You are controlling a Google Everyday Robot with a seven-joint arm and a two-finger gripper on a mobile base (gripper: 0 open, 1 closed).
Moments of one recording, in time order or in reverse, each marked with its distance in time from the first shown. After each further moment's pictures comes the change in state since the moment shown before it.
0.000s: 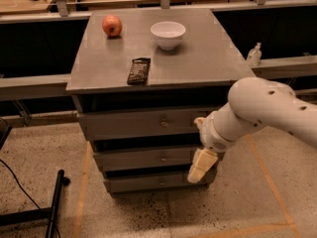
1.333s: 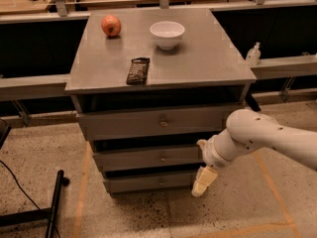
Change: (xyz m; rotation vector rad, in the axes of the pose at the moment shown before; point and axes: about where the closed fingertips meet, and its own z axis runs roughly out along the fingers) arm 0.066 -0.003 0.104 -0.085 -0.019 0.052
